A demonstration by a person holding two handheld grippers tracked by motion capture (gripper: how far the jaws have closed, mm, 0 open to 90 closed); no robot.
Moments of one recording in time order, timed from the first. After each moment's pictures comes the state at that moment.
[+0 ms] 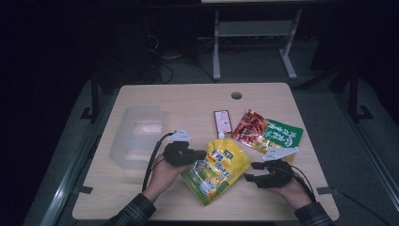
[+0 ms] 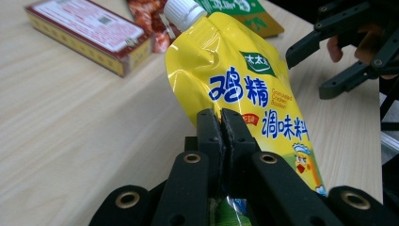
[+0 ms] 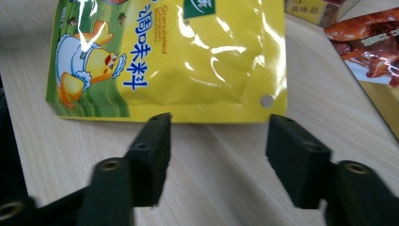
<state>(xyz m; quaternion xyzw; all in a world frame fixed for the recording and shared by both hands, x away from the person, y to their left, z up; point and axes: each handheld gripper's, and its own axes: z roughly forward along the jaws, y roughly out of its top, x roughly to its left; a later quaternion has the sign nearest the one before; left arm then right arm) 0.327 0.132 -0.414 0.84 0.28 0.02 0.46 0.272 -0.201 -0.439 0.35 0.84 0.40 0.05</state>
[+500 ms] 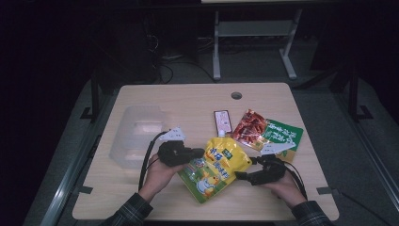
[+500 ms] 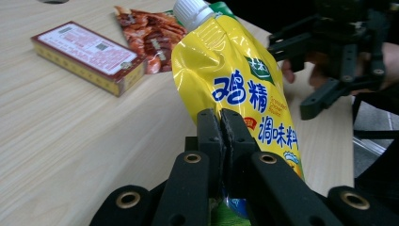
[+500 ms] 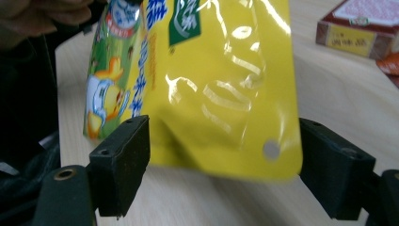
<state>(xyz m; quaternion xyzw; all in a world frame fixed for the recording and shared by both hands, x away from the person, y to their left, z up) 0.318 0.139 -0.397 0.83 0.26 0.01 0.49 0.291 -0.191 -0.450 0.34 0.80 0.49 -0.01</state>
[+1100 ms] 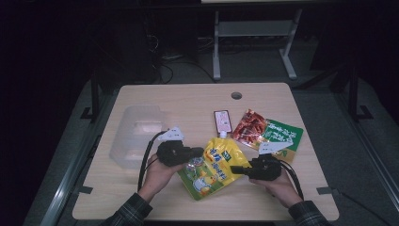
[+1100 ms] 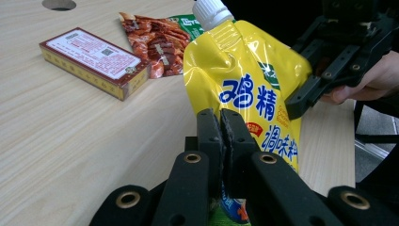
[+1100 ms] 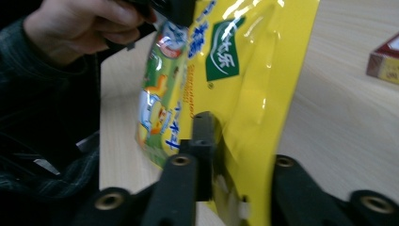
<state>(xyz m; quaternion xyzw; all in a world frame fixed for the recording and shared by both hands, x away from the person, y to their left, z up) 0.317 0.142 -0.396 0.82 0.27 0.02 0.50 0.293 -0.181 -0.445 0.29 0.79 0.54 -0.05</state>
